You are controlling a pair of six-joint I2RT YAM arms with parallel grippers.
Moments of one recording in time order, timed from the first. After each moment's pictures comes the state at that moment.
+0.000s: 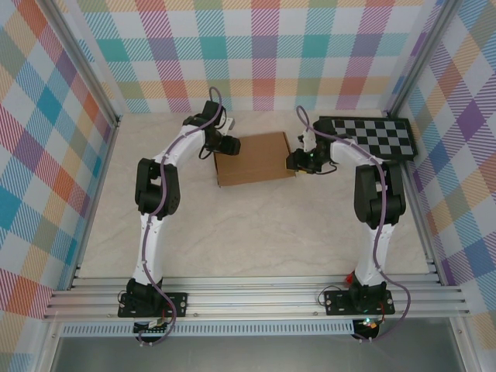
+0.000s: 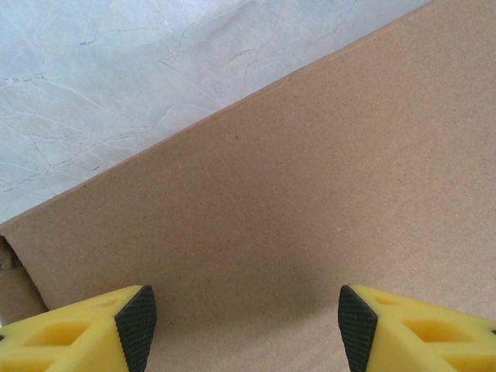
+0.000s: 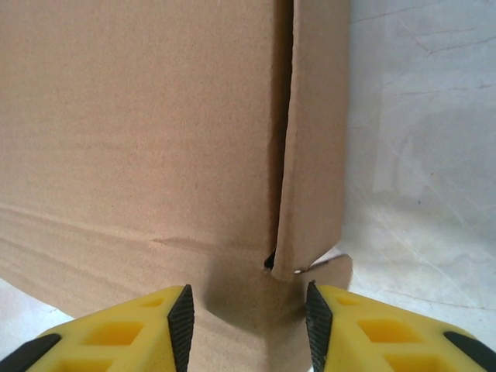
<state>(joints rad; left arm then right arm) -0.32 2.36 2.10 -0.80 0.18 -0.05 0.21 2.06 1.53 -0.62 -0.50 0.23</state>
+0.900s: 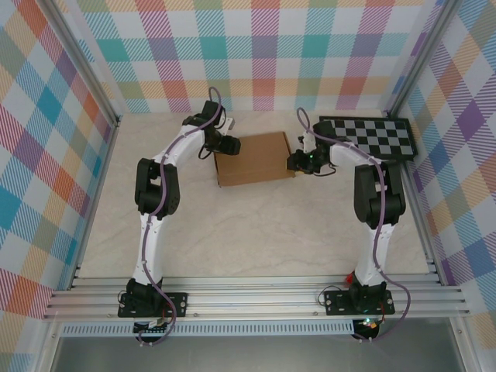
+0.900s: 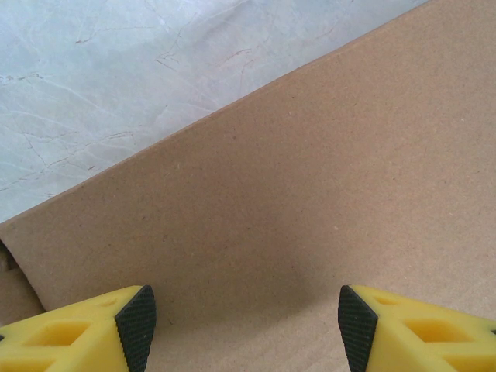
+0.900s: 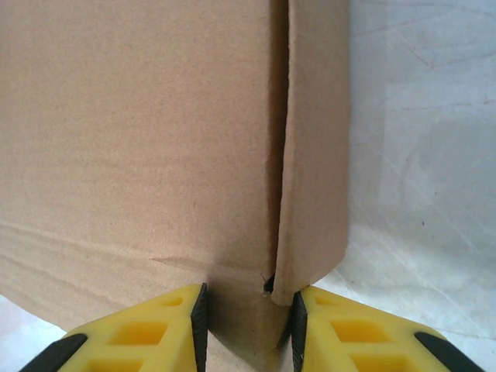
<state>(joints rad) -0.31 2.36 2.10 -0.80 0.19 -0.06 0.21 2.05 1.46 -0.51 -0.52 0.24</state>
